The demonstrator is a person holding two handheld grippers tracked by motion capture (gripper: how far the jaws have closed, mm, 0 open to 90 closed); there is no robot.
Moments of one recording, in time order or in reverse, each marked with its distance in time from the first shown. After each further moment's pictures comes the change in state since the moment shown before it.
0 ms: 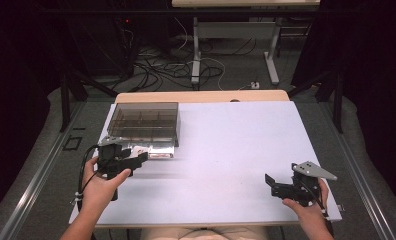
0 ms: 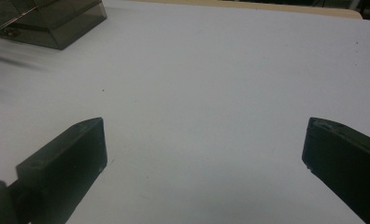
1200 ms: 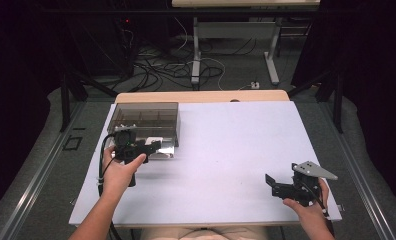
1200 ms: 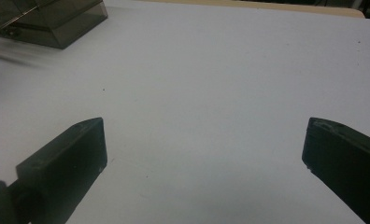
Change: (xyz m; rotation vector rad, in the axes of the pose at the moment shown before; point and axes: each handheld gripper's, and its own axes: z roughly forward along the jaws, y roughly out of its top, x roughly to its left) left arm -0.009 0.026 0.043 0.023 -0.036 -0.117; right arm -0.002 0.000 0.000 0.001 0.005 0.000
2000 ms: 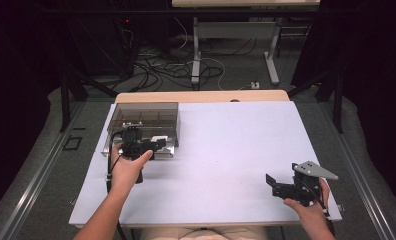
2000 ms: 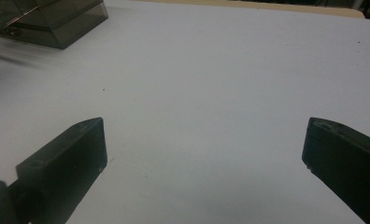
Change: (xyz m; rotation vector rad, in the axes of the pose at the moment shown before) left arm -0.007 0.005 0.018 0.021 0.007 -0.045; right arm -0.001 0.000 -0.001 0.007 0.002 -0.003
